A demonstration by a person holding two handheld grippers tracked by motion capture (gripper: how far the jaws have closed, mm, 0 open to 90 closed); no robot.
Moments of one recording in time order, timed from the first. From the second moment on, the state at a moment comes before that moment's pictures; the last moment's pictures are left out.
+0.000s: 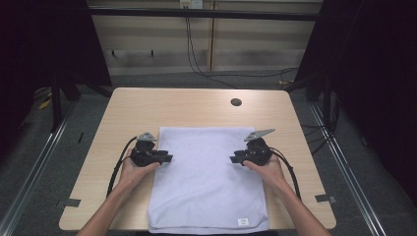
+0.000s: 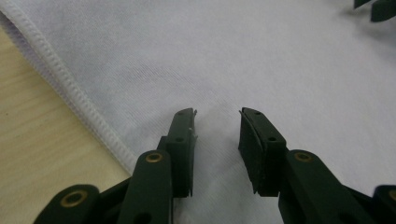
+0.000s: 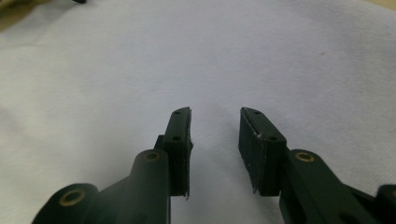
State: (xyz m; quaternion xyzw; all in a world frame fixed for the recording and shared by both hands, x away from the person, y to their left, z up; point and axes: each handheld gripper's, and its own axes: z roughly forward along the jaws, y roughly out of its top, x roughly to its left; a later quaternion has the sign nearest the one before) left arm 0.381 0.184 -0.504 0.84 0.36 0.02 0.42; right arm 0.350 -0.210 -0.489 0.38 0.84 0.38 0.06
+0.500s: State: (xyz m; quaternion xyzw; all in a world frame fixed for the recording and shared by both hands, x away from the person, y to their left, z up) left arm 0.368 0.189 -0.506 0.84 0.35 0.03 0.42; right arm 0.350 -0.215 -0.500 0.40 0.83 0.38 0.04
